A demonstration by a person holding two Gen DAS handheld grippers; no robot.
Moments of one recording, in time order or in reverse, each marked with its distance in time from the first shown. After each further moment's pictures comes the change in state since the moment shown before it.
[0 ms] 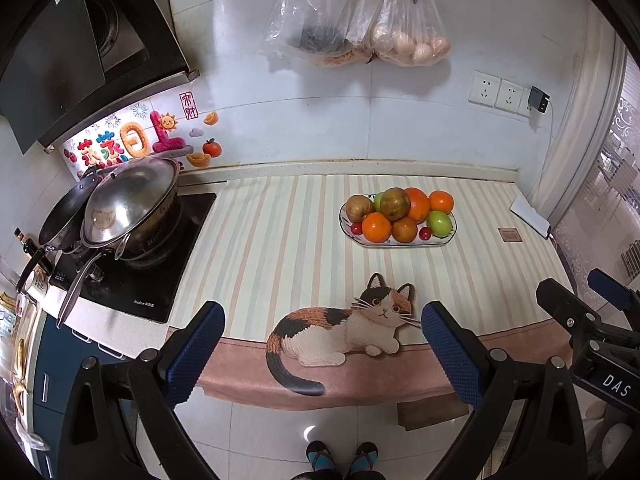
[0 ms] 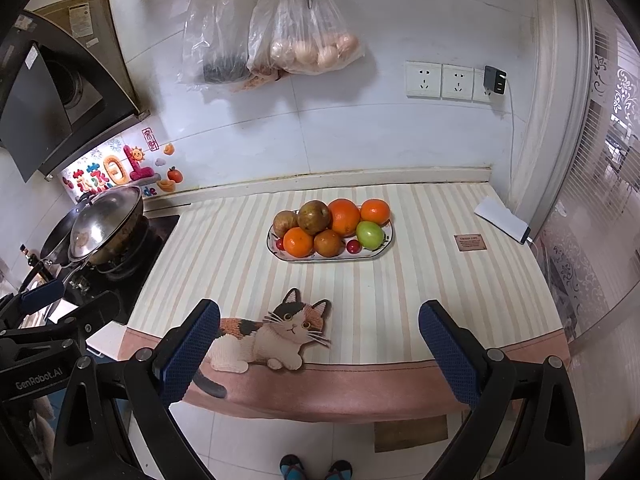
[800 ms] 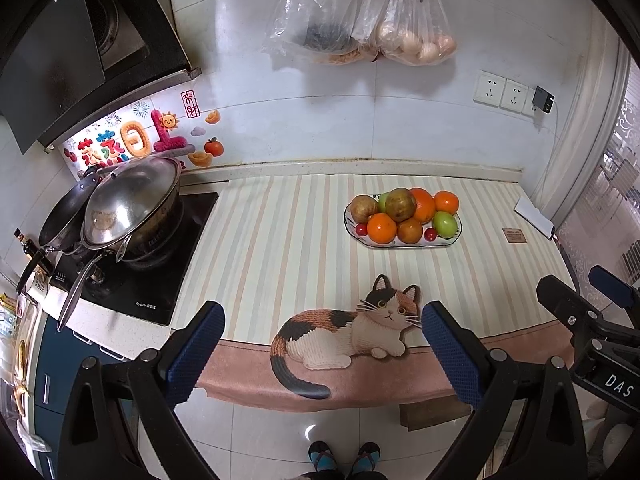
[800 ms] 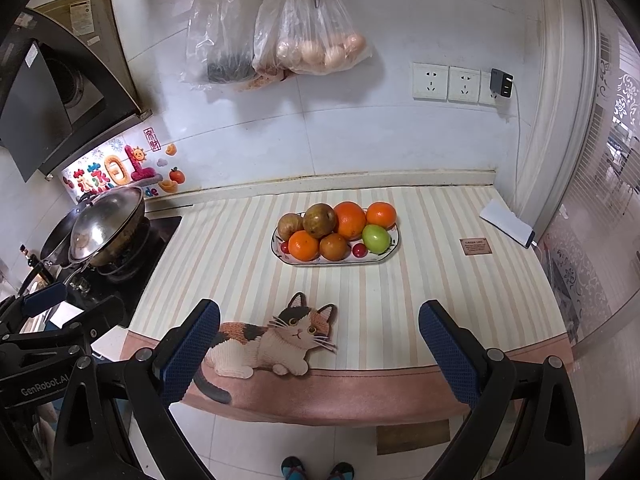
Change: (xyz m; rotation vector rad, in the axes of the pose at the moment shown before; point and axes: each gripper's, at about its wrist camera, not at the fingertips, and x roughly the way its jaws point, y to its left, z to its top) left arm 0.008 0.007 0.002 -0.003 0.002 0.005; right arm 0.007 0.010 0.007 -0.014 -0.003 0.001
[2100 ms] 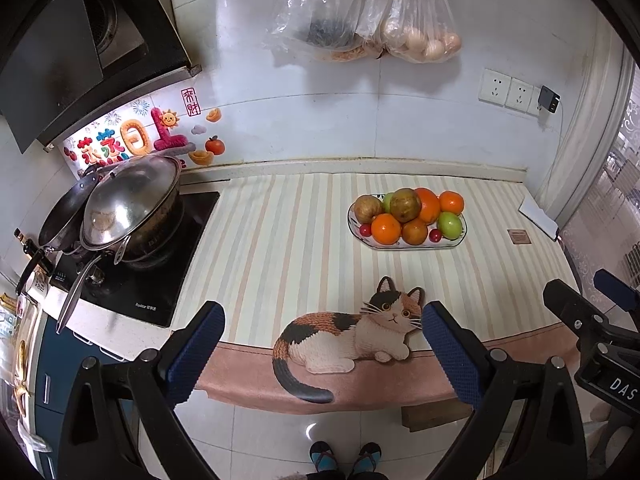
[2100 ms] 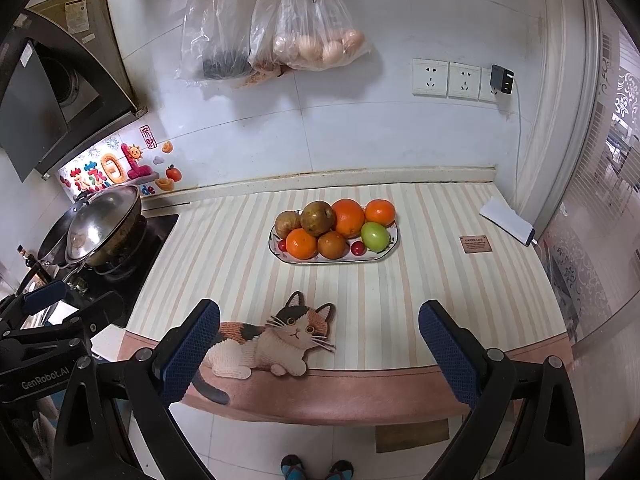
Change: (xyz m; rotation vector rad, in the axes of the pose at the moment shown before) left arm 0.010 0.005 0.003 0.000 0.007 0.001; right arm 0.007 -0.003 0.003 -0.003 0.012 -0.002
